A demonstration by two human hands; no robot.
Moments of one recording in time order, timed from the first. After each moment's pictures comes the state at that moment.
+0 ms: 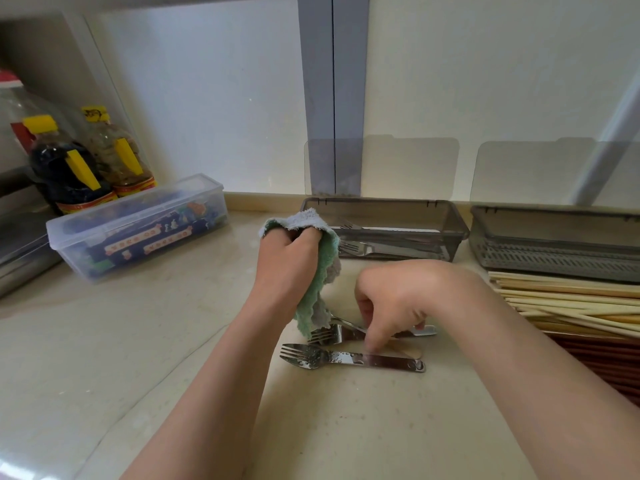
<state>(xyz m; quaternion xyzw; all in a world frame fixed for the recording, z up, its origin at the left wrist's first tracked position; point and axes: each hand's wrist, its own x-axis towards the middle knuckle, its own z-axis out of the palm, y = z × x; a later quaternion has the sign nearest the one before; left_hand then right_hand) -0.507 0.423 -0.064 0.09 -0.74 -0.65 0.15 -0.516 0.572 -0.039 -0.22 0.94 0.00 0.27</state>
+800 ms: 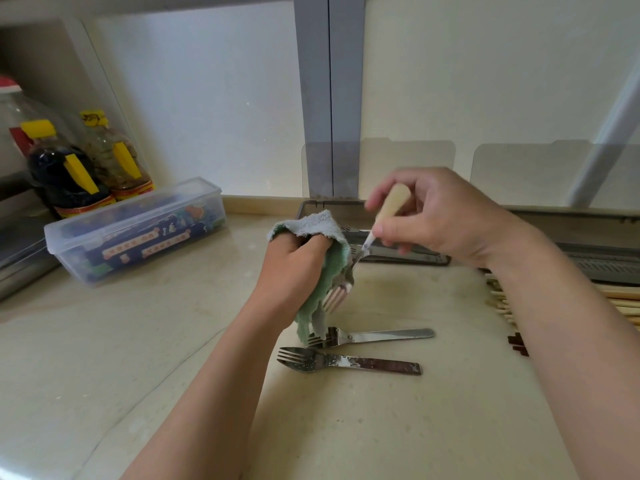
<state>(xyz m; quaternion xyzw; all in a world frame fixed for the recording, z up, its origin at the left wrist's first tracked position) -0.500 0.425 -0.063 0.01 -0.75 -0.65 0.11 -0.525 0.618 0.000 -0.24 0.83 -0.51 0.01</state>
